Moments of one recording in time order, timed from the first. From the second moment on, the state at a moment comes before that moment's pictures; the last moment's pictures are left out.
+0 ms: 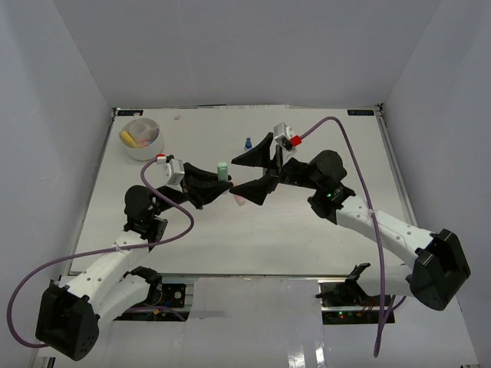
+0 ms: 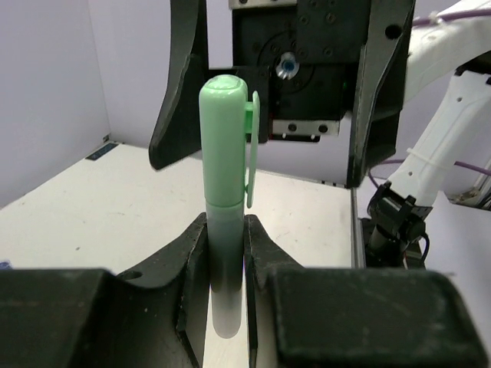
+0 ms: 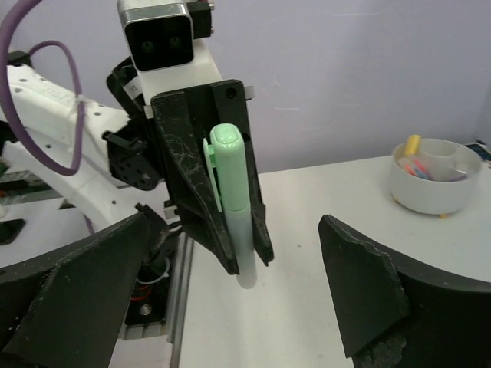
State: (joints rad) left arm -0.43 0.91 0.51 0.89 0.81 -0.39; right arm 0.78 1.27 0.90 0.74 -0.76 0.40
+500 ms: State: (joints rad) left arm -0.43 0.97 0.63 0.62 0.93 -0.30; right arm 0.73 1.23 1.19 0.27 -0.68 0.09
